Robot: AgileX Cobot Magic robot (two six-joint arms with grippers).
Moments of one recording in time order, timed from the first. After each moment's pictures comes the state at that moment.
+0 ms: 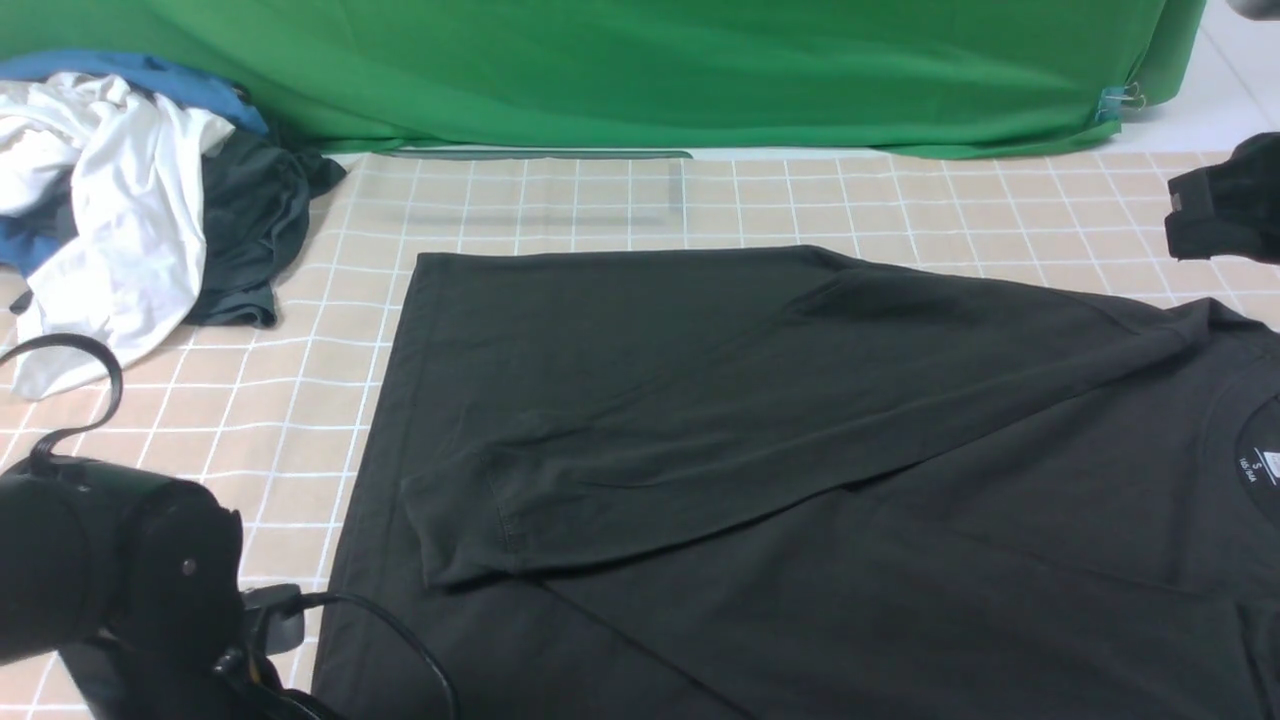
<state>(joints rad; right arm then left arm) 0.05 1.33 -1.17 0.26 0.81 -0.19 -0.35 1.45 -0.54 -0.12 0.95 -0.48</state>
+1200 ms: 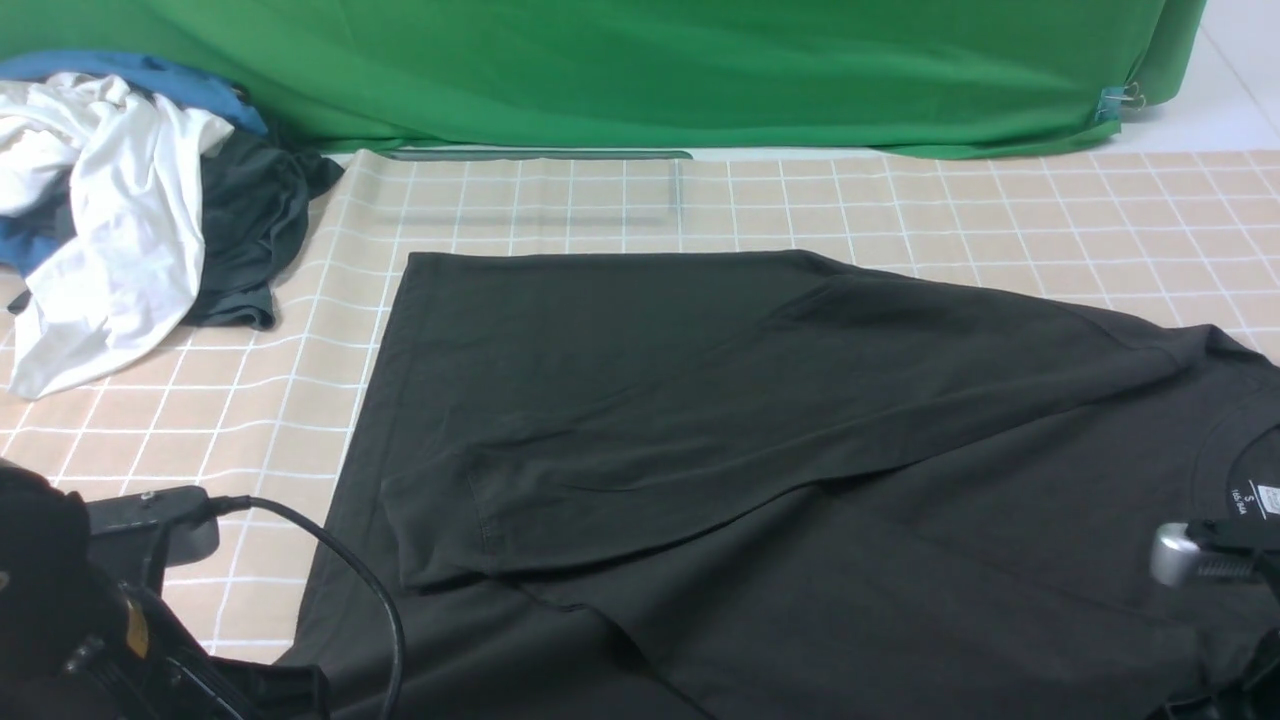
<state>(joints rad) 0.11 1.33 -0.48 0.18 0.77 0.00 -0.35 1.12 -0.60 0.06 1.07 -0.59</state>
